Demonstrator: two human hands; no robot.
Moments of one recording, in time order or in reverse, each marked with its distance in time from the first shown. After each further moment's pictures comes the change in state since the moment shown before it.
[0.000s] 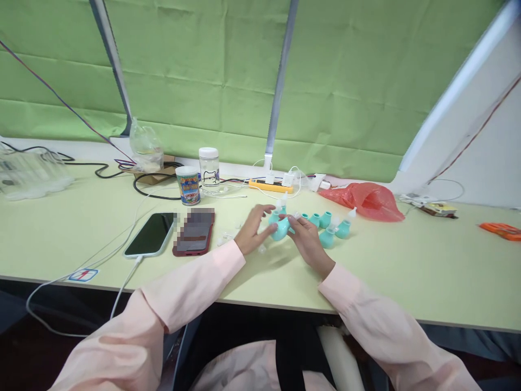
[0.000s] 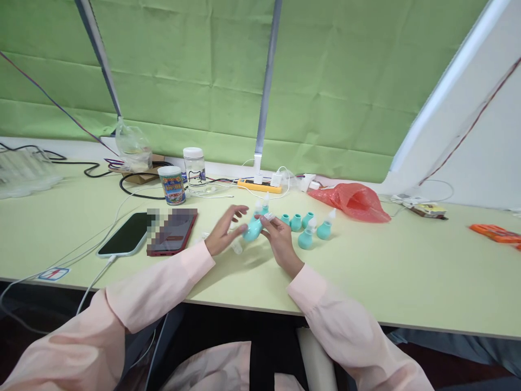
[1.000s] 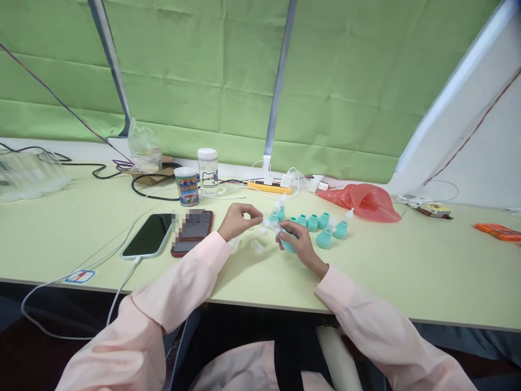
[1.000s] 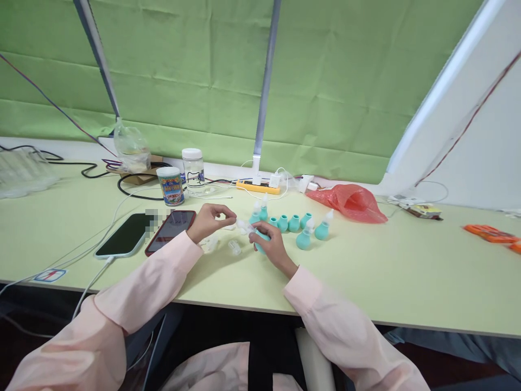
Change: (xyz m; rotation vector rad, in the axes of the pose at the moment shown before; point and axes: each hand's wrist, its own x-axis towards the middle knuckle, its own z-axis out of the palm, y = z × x) left_hand 0.014 -0.014 -0.025 -0.062 0.045 -0.278; right_hand -0.007 -0.001 -0.002 -0.372 -0.254 -0.174
